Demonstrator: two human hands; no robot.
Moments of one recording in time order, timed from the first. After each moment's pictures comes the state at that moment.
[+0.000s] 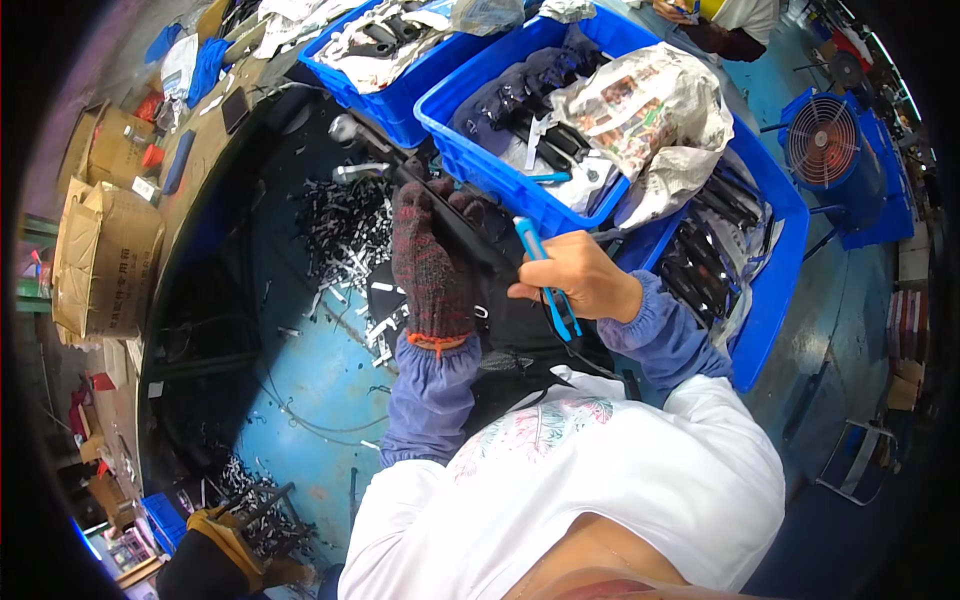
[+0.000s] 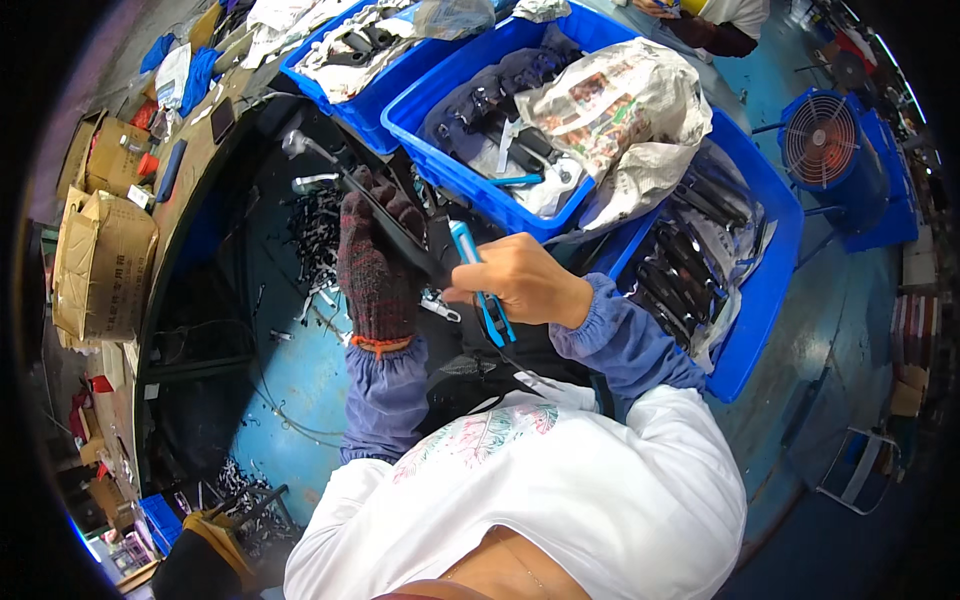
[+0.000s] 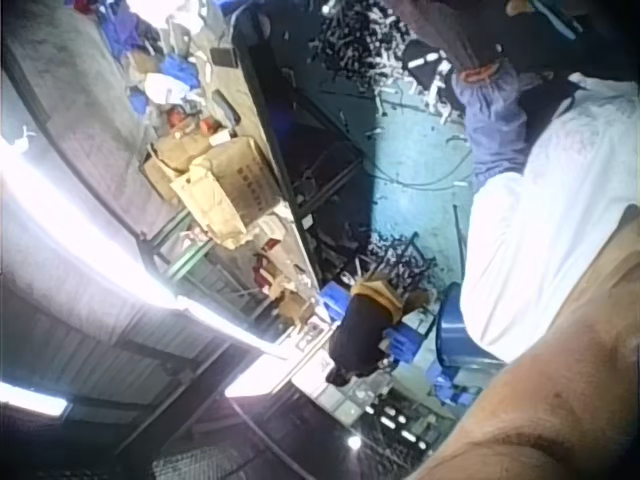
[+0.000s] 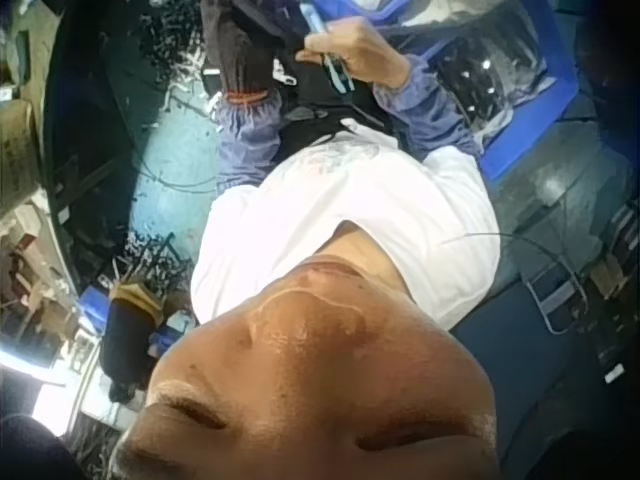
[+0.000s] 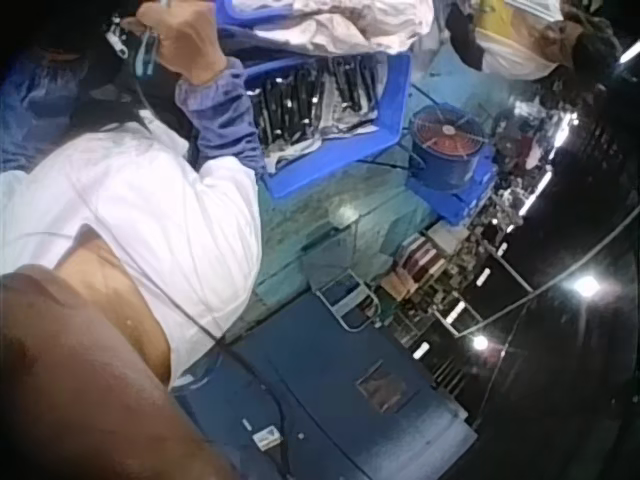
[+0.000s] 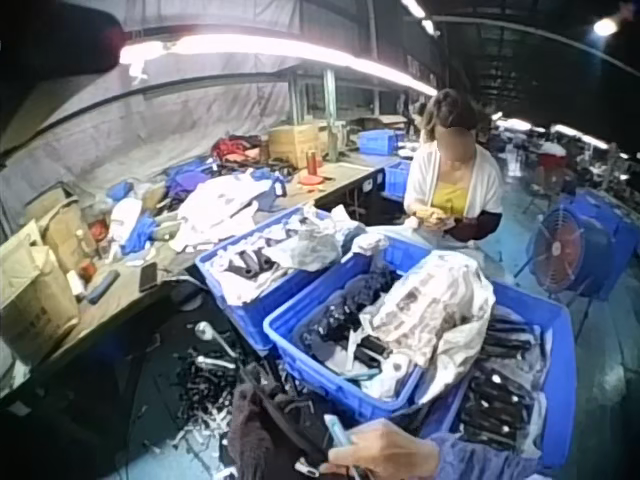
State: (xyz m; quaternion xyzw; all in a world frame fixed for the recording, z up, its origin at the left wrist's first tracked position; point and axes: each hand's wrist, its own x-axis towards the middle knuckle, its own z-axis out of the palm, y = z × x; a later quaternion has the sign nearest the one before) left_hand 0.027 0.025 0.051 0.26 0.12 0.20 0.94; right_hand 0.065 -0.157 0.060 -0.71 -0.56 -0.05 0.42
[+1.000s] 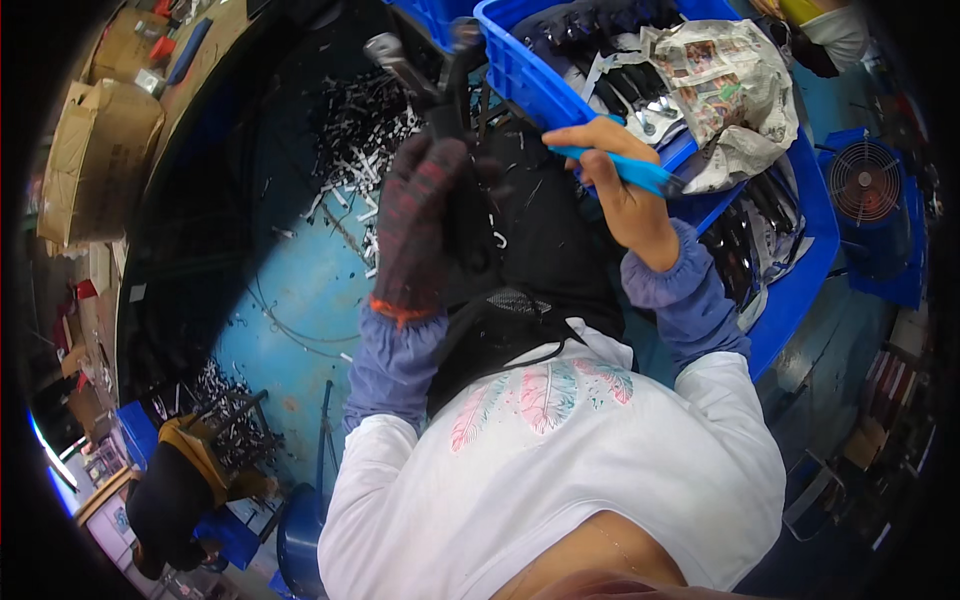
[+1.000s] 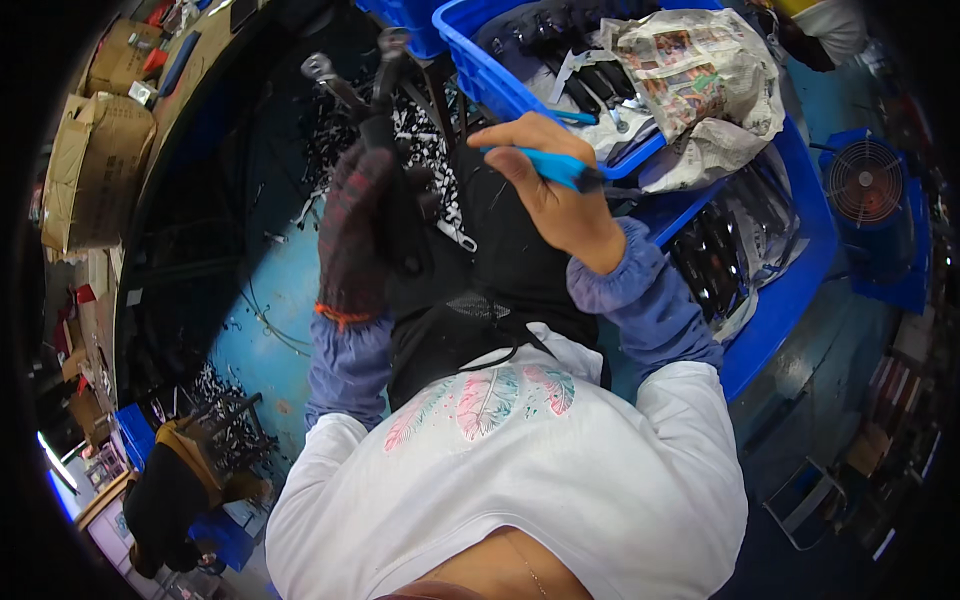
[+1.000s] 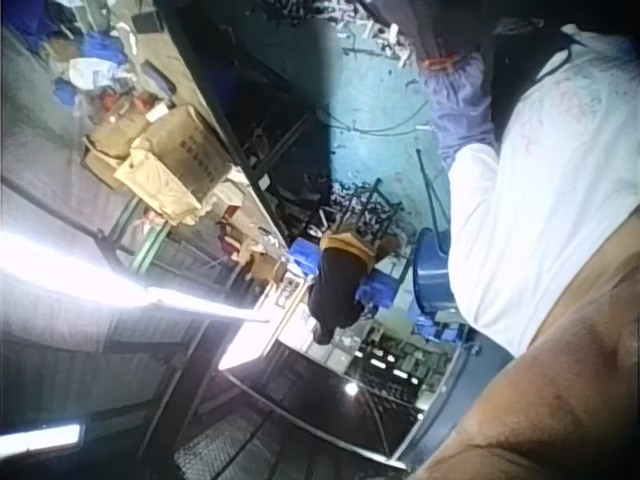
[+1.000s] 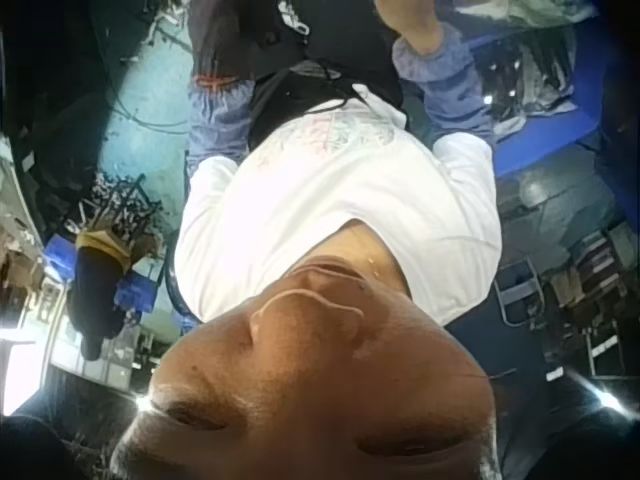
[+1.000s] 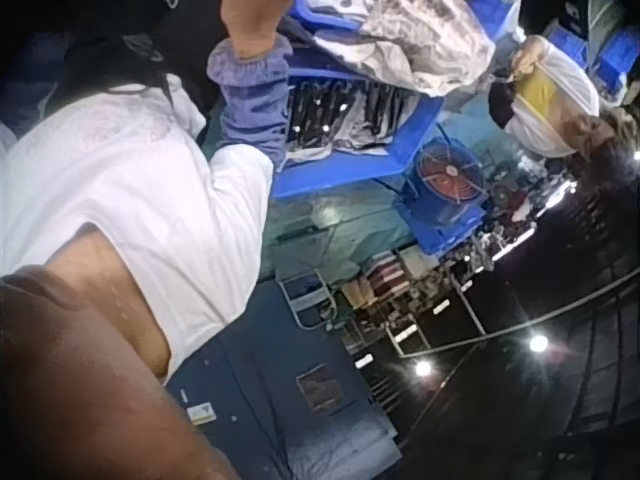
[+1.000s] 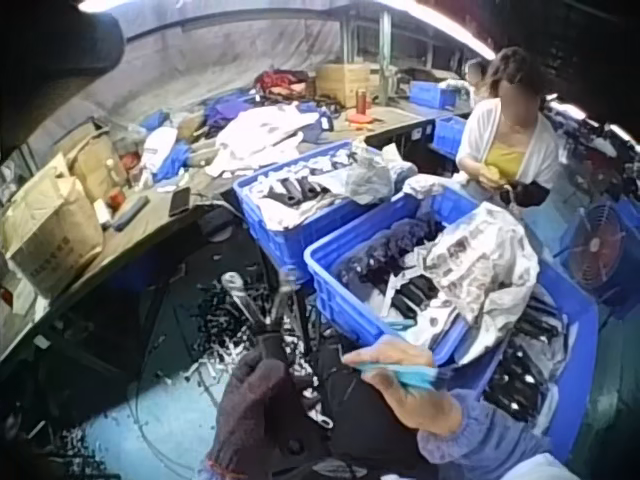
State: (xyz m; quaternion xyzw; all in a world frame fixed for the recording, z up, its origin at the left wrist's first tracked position) left_hand -0.033 0.063 0.060 0.36 0.21 0.09 0.90; right_hand 0.079 -0.128 0.051 -0.74 -0.42 -0.01 0.53
